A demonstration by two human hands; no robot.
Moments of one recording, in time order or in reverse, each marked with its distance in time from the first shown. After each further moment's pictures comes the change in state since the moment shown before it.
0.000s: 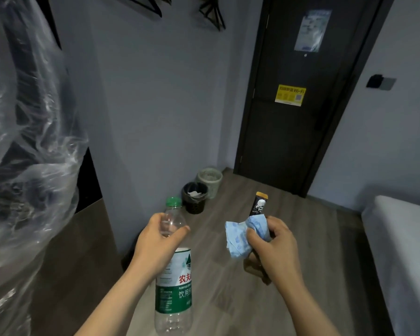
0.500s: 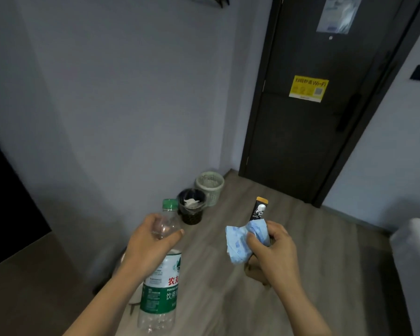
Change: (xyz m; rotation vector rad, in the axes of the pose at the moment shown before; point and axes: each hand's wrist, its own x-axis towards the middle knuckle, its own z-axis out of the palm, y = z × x) left_hand 0.240 0.029 0.138 0.074 0.028 -0.063; right_hand 0.276 0.101 0.021 0.061 -0.075 0.091
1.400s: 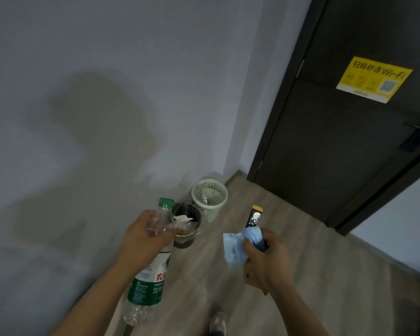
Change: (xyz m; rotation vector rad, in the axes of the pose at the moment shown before) left_hand 0.469 0.010 0.155 0.015 -0.009 -0.171; right_hand 0.469 0.114 0.139 0.013 -0.150 0.327
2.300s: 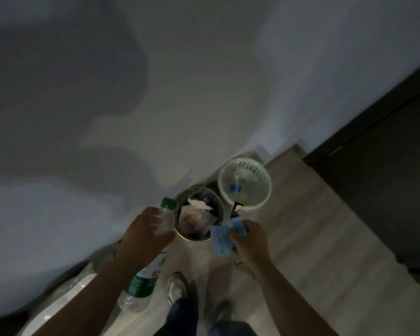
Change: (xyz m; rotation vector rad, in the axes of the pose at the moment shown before) left_hand 0.392 -0.121 0.118 0.157 -0.030 -0.437; right_hand 0.461 0.130 0.233 -0.576 -0.440 0.045
